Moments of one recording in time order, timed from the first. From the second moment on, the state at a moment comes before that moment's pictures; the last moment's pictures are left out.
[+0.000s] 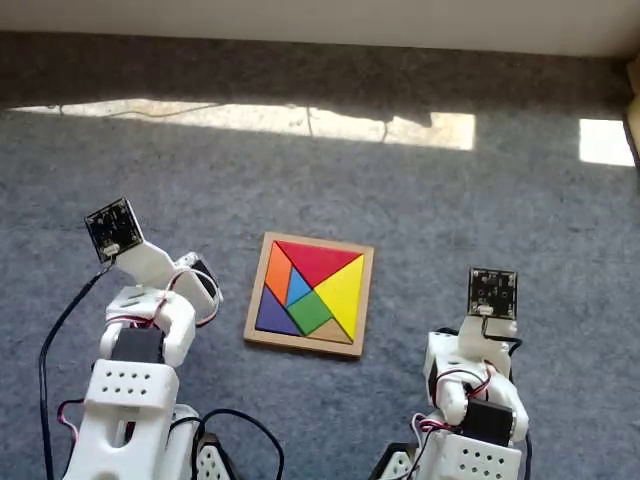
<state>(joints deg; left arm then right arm) -3.1 -62.6 80.2 32.6 36.4 7.8 -104.3 96.0 67.0 10.1</state>
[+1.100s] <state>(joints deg) -3.0 -100.5 96.0 36.9 23.5 7.6 -104.3 96.0 66.9 10.1</state>
